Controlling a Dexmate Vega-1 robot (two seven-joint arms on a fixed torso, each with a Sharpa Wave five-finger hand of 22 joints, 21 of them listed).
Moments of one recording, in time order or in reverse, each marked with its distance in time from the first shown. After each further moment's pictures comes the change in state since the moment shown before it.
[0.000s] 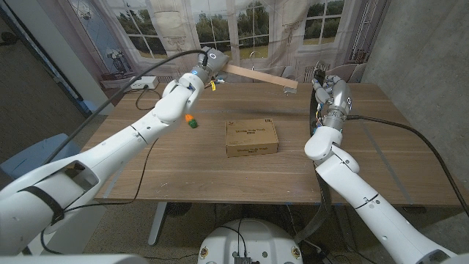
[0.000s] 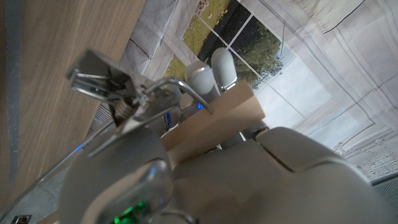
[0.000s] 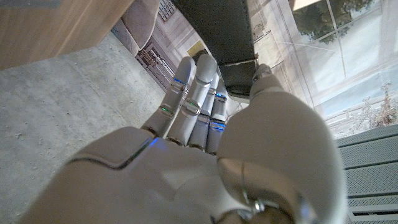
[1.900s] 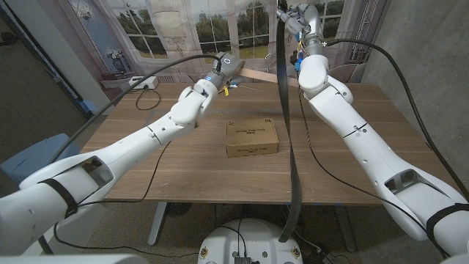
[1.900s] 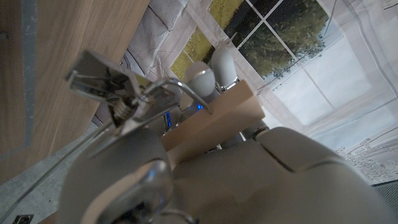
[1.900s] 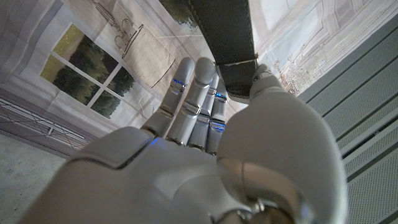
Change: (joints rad) left arm -0.039 -0.032 0.100 0.044 -0.090 0.010 0.132; left_hand -0.006 0.004 0.004 -0.004 0.000 -0.007 0.004 0.019 -0.017 0.003 -0.008 0.000 0.000 0.010 -0.004 0.015 0.009 0.012 -0.002 0.000 0.004; right arm 0.494 0.039 -0.098 0.176 0.146 0.103 0.363; right_hand 0.001 -0.001 0.000 0.000 0.000 0.004 0.004 0.000 0.000 0.013 0.013 -0.012 0.001 -0.016 0.005 0.060 -0.005 -0.030 0.002 0.035 -0.019
